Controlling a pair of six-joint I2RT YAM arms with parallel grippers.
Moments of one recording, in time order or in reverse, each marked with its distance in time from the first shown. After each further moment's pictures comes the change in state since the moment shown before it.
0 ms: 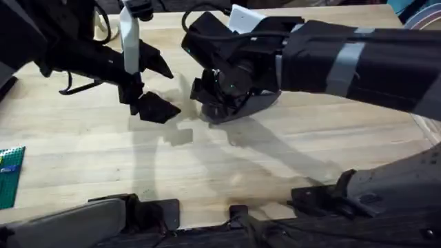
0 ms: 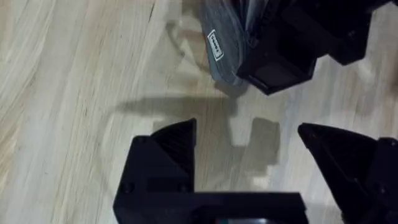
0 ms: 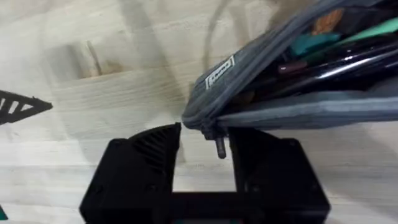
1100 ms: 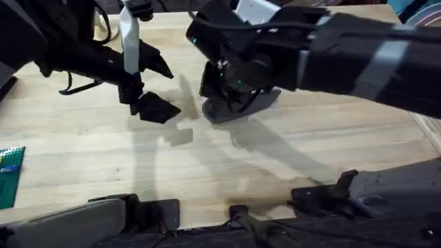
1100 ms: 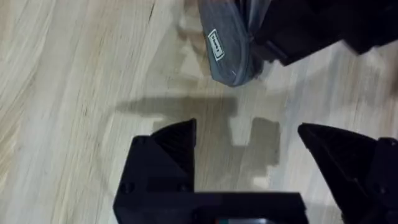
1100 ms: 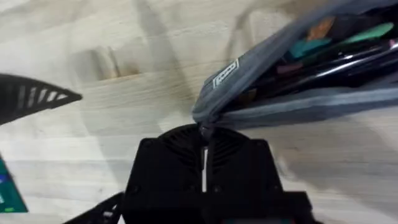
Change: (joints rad) left arm 0.000 0.000 0.000 0.000 0.000 0.000; right arm 0.000 -0.077 0.000 -0.008 0.014 0.007
